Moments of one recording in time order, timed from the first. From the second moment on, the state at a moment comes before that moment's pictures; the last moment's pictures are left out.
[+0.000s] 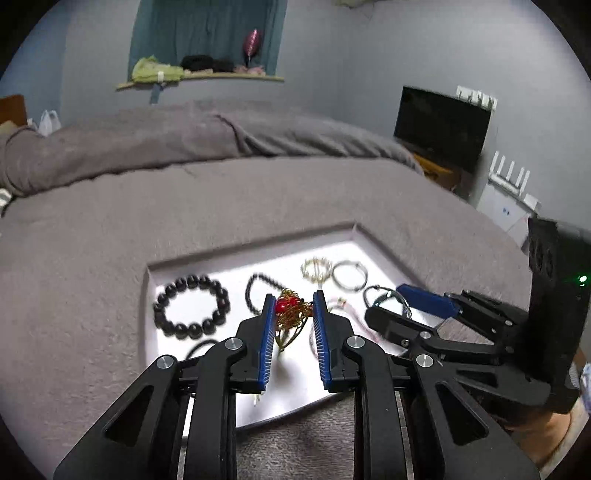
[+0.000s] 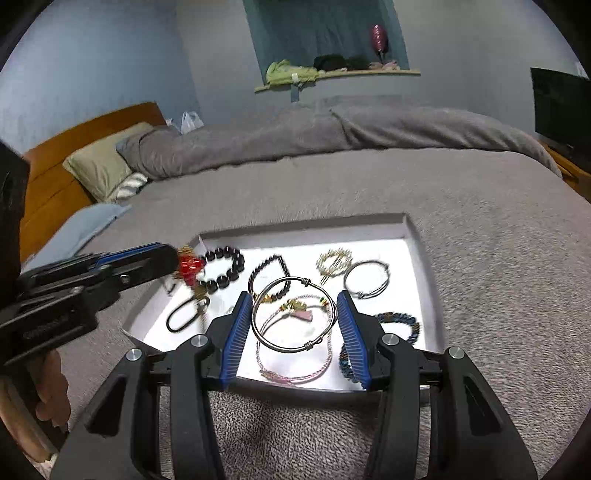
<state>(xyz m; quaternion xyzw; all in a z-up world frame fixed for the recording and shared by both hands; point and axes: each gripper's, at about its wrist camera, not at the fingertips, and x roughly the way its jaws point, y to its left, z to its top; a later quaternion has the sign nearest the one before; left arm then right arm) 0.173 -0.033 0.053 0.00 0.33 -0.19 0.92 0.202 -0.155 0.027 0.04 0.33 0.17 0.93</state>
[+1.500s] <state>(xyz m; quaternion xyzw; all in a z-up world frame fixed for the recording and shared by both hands) 0.092 0.021 0.032 -0.01 0.35 -0.05 0.94 0.124 -0.210 0.044 0.06 0.31 0.11 0.94</state>
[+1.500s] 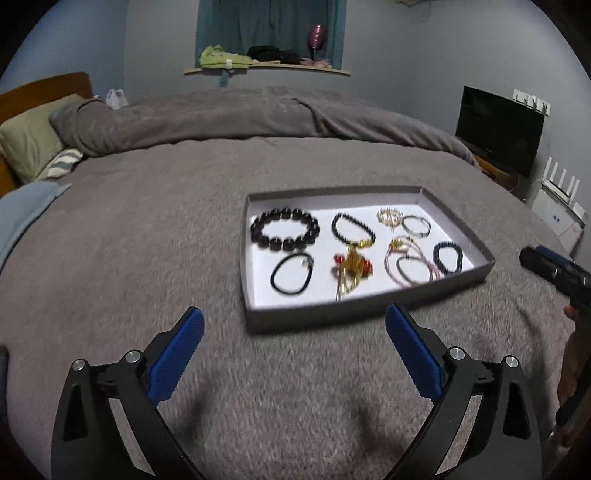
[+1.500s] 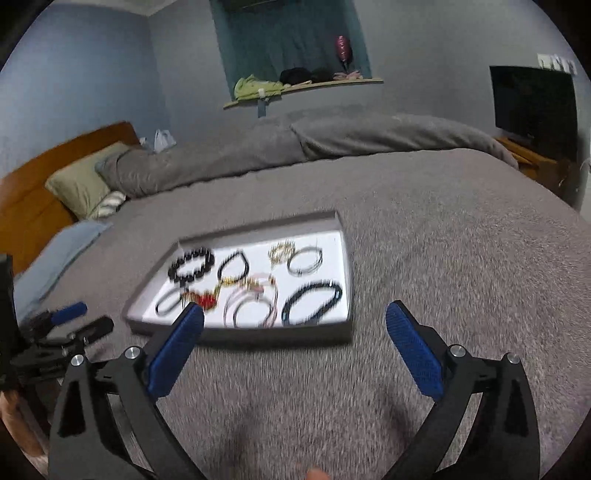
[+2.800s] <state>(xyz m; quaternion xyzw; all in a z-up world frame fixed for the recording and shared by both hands) 0.097 -0.009 0.001 0.04 0.32 -0.02 0.95 0.124 -0.184 0.004 -0.01 0.29 0.08 0.95</state>
